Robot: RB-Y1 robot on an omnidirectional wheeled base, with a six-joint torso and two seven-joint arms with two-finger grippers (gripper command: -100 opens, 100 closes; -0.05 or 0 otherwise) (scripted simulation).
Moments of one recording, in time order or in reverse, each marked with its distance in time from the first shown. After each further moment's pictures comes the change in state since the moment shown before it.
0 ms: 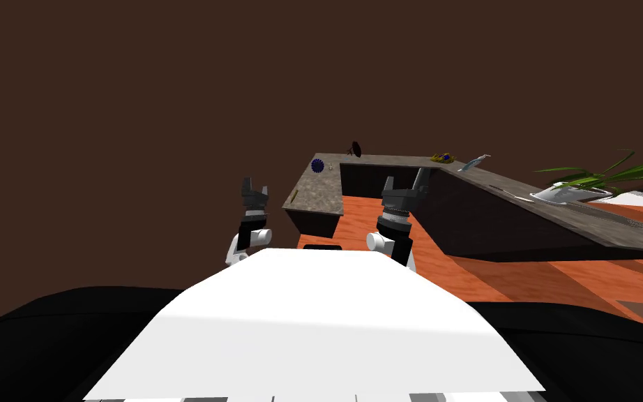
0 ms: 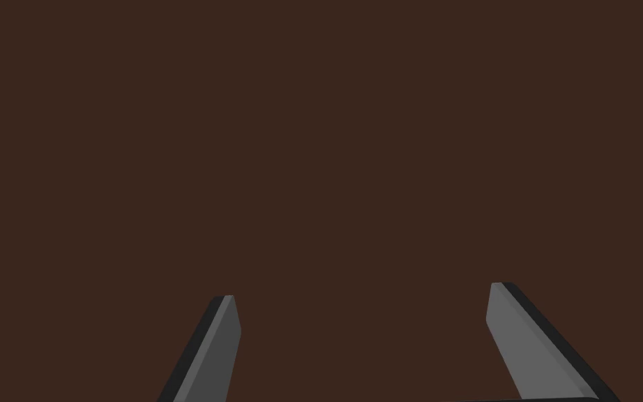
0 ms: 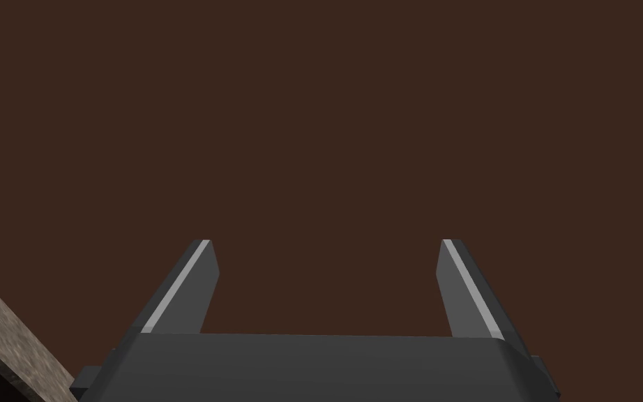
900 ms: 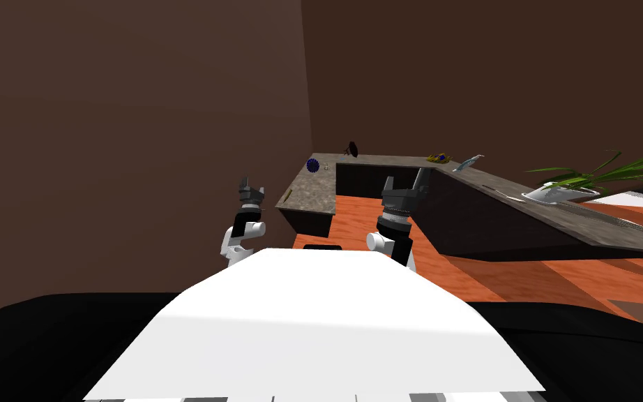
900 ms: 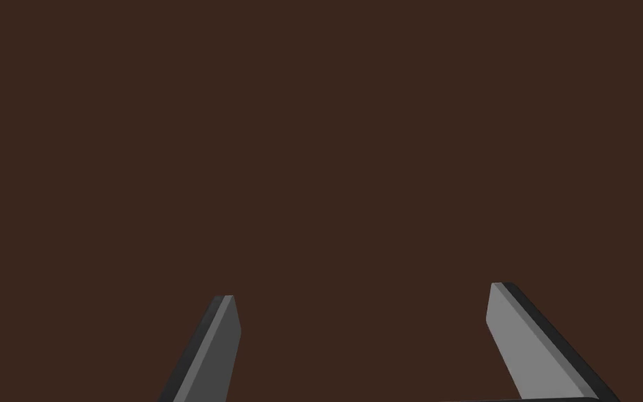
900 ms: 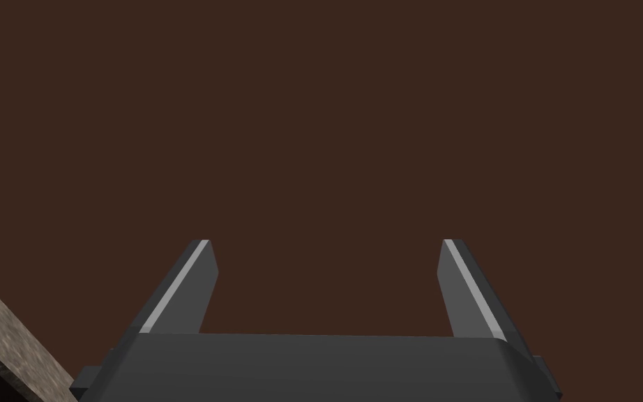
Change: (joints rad) left arm -0.128 0.051 0.128 0.093 0.019 0.259 0.148; right arm 0.000 0.000 0.000 0.000 0.000 0.000 0.000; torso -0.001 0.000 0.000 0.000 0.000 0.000
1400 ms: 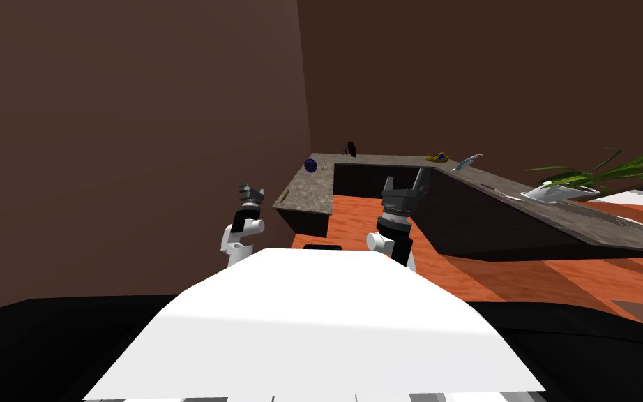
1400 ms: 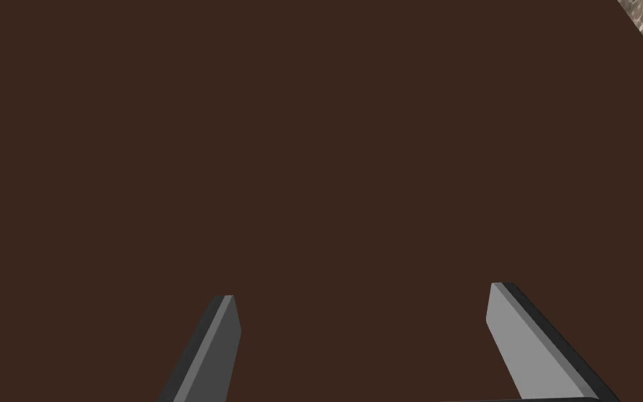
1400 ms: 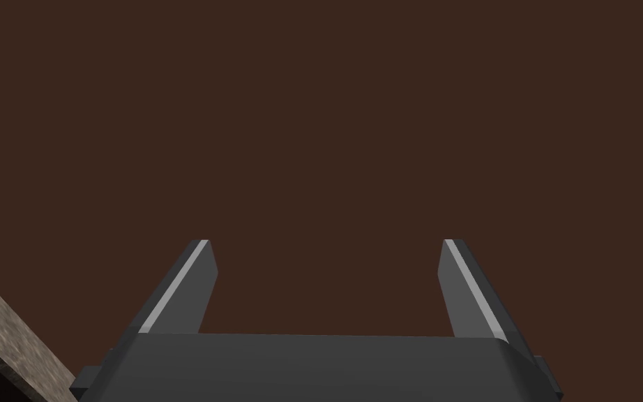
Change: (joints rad) left arm -0.054 0.008 0.042 0.055 0.001 0.120 0.057; right arm 0.000 0.000 0.000 0.000 0.000 0.000 0.000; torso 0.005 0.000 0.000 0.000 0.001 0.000
